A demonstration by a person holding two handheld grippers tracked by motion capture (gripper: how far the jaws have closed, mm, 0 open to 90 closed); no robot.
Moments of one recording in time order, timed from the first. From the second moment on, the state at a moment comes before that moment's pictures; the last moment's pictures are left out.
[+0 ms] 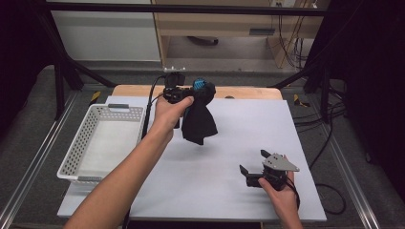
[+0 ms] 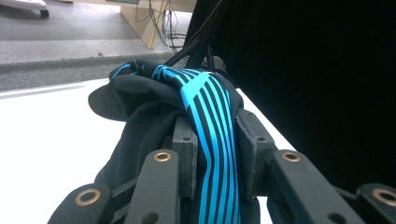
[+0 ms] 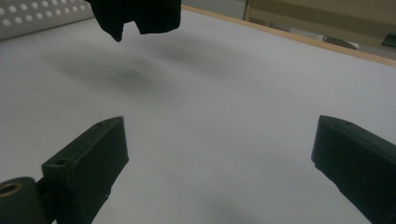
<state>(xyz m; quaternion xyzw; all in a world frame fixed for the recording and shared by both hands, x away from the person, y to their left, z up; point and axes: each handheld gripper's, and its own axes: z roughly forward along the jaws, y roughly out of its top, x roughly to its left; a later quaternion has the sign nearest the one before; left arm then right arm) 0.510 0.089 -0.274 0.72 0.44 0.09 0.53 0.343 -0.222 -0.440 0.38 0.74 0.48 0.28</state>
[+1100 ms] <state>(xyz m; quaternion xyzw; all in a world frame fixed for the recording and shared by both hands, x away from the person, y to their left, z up) 0.510 0.079 -0.298 0.73 0.44 0.08 0.51 0.343 -0.222 -0.441 0.38 0.74 0.47 0.28</state>
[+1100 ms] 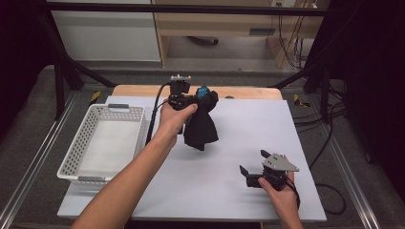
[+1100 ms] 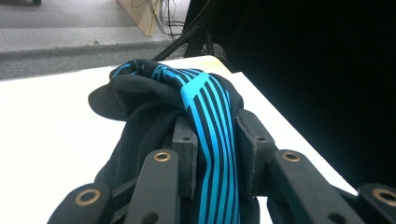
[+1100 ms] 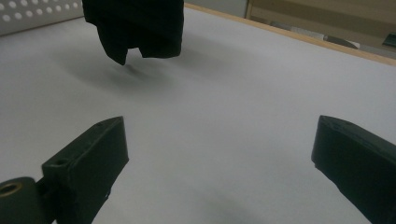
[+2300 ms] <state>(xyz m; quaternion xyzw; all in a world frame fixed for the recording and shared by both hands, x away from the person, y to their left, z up) 0.508 0.081 -0.330 0.74 0.45 0.07 0.50 0.343 -0.222 -0.441 0.38 0.74 0.47 0.28</state>
